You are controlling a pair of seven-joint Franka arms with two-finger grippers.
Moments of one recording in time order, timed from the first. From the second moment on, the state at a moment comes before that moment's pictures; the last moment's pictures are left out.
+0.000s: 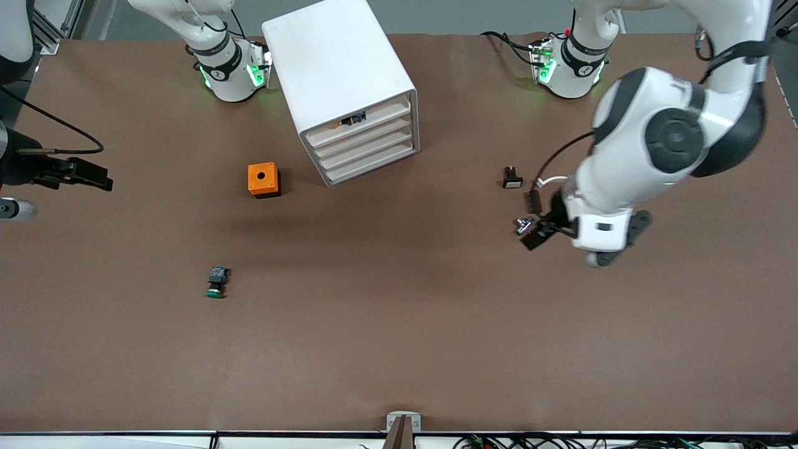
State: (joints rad) left arm -0.04 0.32 -0.35 -1.48 0.03 1.76 -1.05; right arm -0.03 0.13 0.00 -1.45 0.00 1.42 0.02
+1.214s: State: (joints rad) left arm 0.02 -0.07 -0.12 -1.57 0.08 1.48 -0.26; right arm -0.05 -0.08 0.02 -1.66 0.00 1.54 0.01
